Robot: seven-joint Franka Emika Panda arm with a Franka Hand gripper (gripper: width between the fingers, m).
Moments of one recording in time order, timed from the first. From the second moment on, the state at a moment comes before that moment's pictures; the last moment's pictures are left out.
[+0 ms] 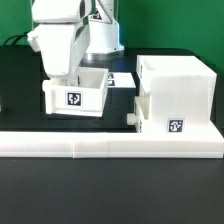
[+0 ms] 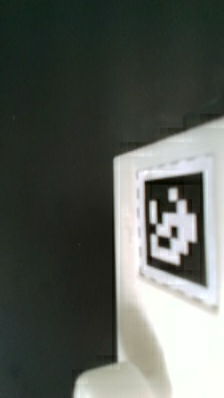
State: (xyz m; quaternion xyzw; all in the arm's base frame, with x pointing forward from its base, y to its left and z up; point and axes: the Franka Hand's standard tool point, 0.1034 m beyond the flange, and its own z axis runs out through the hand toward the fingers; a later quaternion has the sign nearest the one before) arm 0.526 -0.060 0.061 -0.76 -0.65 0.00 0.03
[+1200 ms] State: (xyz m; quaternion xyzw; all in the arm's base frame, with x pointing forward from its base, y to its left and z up) arm 0.545 -0.023 0.061 -0.73 -0.68 -0.01 0.03
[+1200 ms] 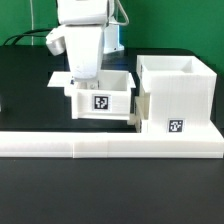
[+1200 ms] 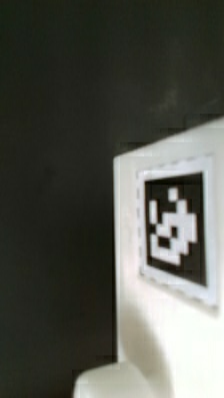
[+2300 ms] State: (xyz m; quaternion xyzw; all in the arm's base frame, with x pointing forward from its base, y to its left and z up) arm 0.545 -0.010 0.056 -0.72 -0.69 -0.02 0.03
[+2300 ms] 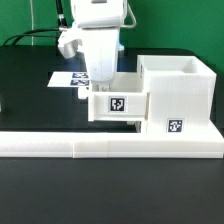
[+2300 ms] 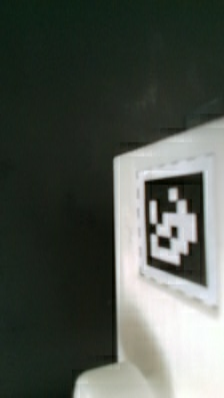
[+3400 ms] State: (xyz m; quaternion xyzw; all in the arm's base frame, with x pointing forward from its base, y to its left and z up) arm 0.544 0.000 0.055 -0.71 -0.70 -0.01 0.02
